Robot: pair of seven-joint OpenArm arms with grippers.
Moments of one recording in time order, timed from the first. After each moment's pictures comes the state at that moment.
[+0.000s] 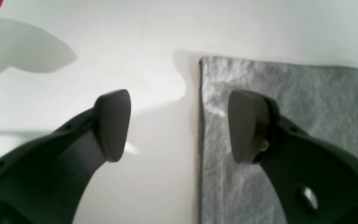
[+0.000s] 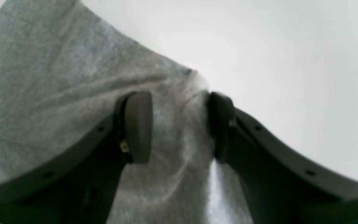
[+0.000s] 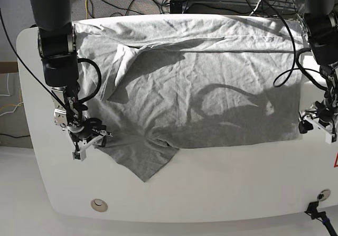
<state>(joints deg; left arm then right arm) -22.5 -29.9 -19.7 47.2 -17.6 -27.5 31.6 33.8 19.0 -13.6 32.1 31.6 12.7 -18.9</state>
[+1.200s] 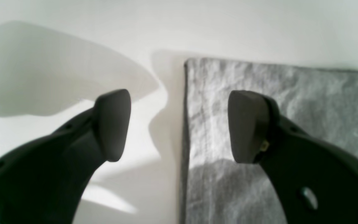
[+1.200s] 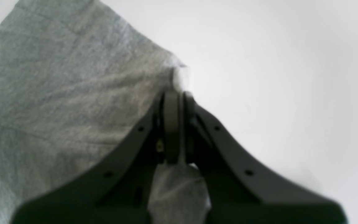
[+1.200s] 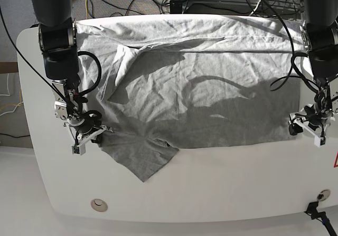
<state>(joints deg) -31.3 -30.0 -7.8 29.2 -17.4 -26.8 20.2 30.5 19.3 -13.4 32.9 32.4 13.6 -14.2</state>
